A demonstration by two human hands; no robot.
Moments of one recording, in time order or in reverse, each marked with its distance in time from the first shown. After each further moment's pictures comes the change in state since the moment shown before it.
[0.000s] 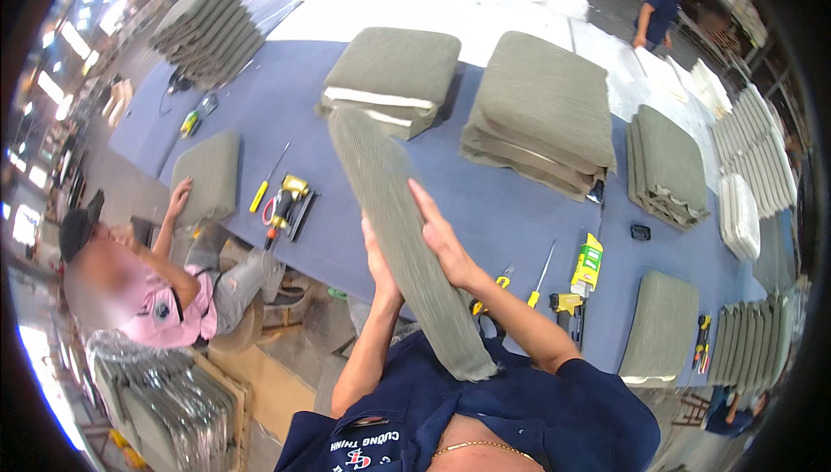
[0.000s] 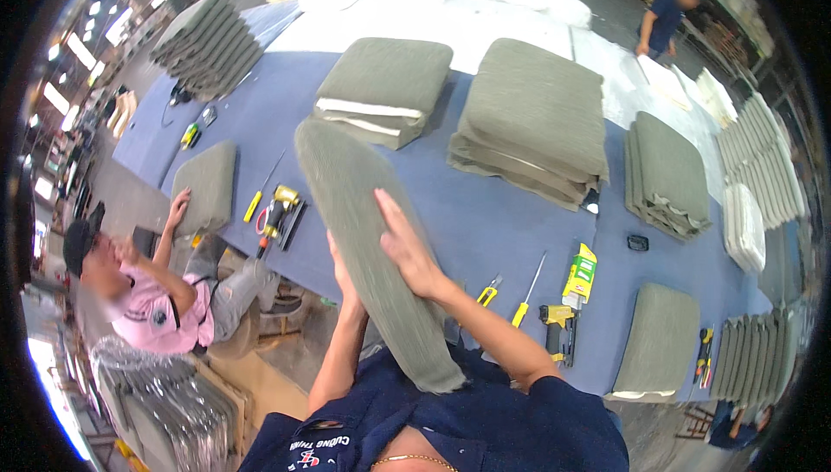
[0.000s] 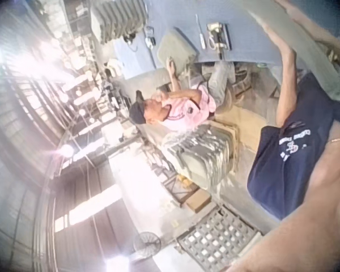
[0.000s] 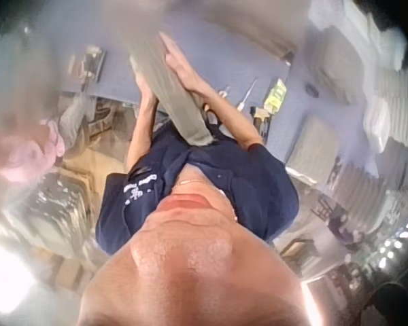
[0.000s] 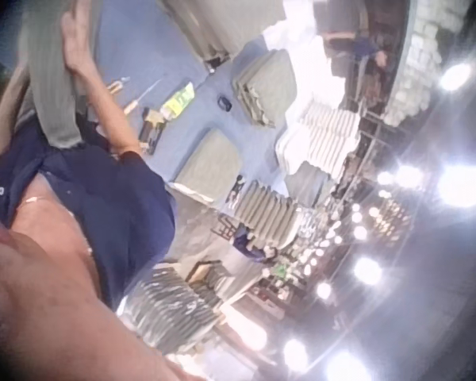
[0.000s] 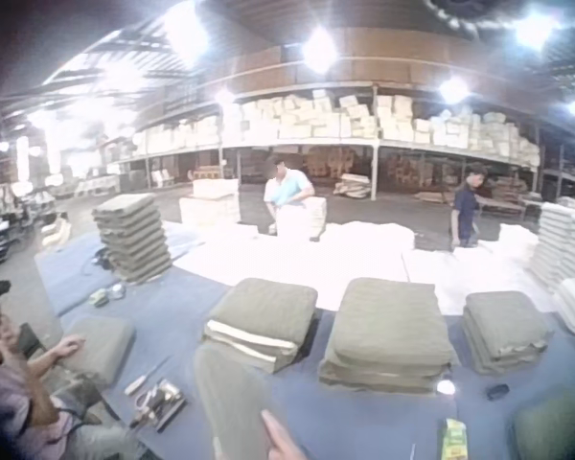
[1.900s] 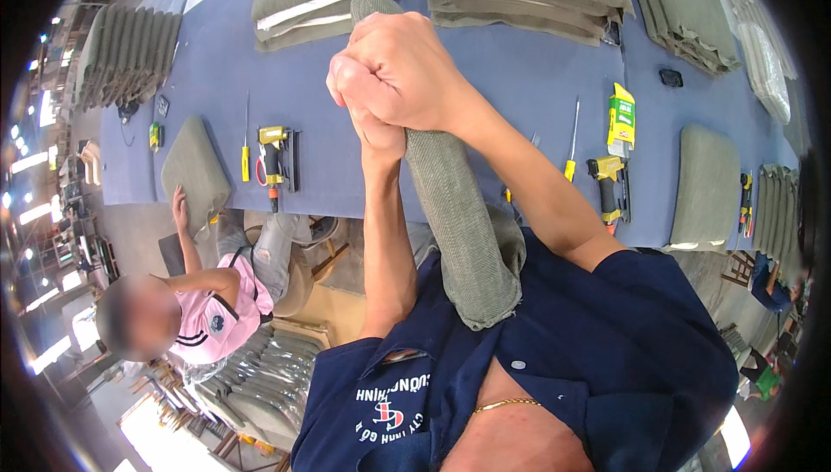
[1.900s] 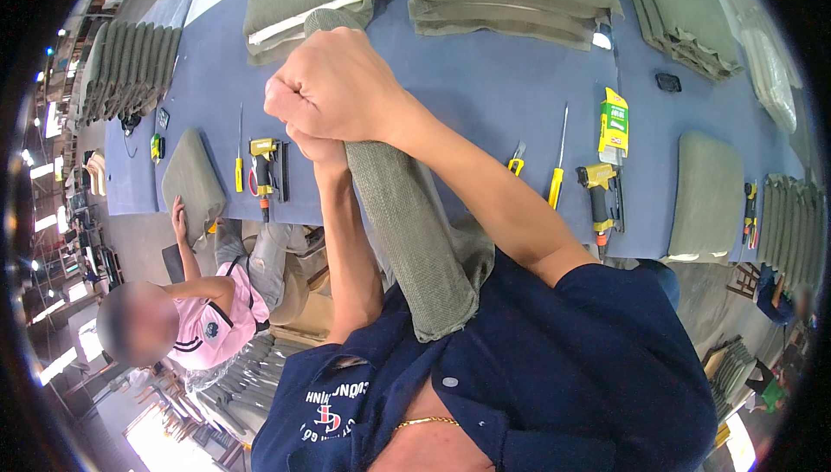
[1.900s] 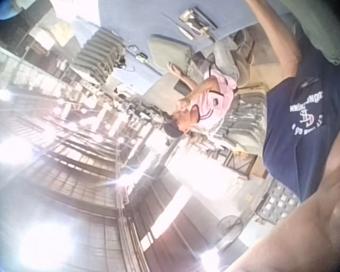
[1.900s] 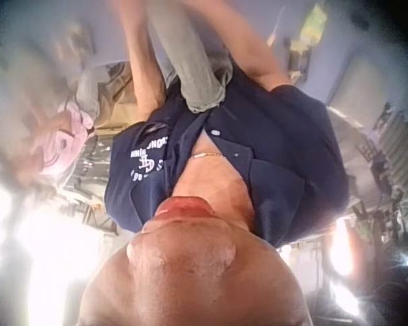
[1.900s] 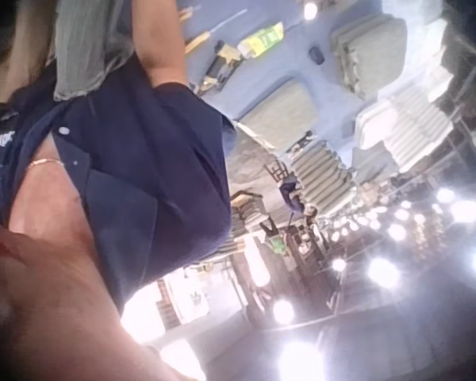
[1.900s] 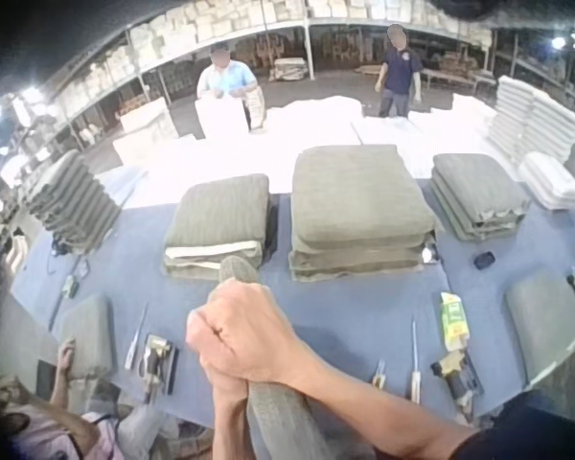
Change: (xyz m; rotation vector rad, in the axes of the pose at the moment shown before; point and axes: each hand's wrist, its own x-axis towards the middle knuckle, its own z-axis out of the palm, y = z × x) left_hand 0.139 -0.031 -0.022 0.708 -0.243 0.586; right_hand 0.125 -0.027 -0.032 -0.455 0.150 -0.275
